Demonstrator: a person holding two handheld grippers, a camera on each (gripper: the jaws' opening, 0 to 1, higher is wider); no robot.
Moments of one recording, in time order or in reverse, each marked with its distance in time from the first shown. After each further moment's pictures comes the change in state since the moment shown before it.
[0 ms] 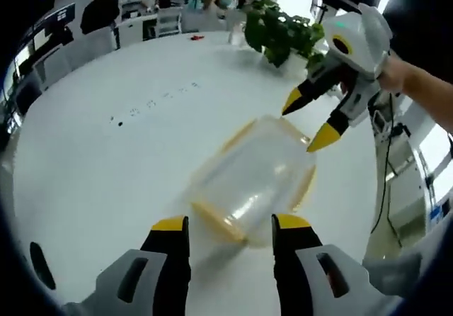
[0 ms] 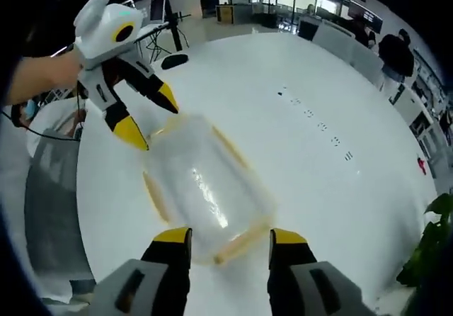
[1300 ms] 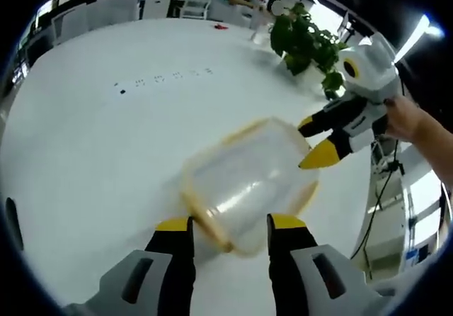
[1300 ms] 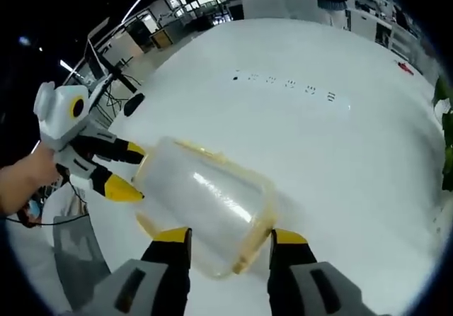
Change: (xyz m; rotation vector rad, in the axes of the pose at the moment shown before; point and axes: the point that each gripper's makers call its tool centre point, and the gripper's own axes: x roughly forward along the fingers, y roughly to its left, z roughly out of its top) left arm 0.014 -0.009 -0.007 -0.209 0.013 -0.049; right arm 0.016 0.003 -0.006 0.455 -0.052 0.057
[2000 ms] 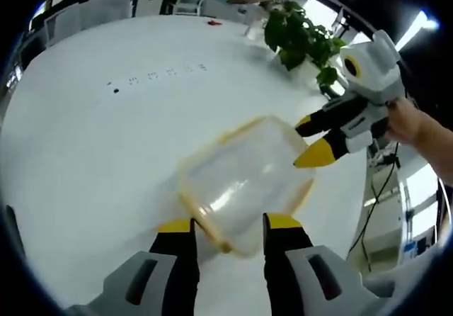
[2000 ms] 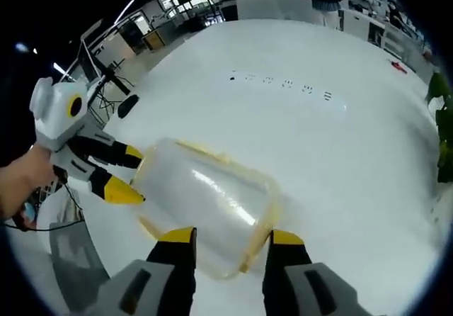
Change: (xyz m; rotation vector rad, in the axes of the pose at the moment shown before) left arm -0.001 0.004 -0.002 0.014 0.029 -0.041; right arm 0.001 0.009 -0.001 0.043 -0.013 -0.062
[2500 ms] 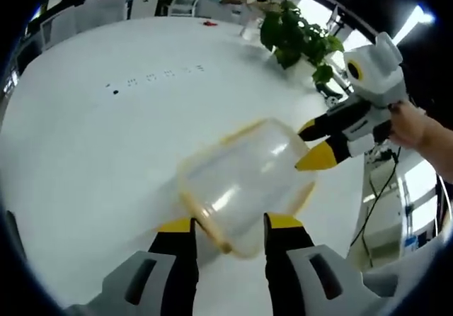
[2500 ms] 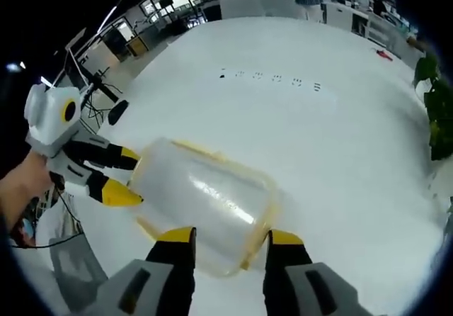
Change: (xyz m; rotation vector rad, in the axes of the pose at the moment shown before) left arm -0.005 0.003 -0.005 0.028 -0.010 -0.016; right arm 0.000 0.007 -0.006 0.074 -0.011 -0.058
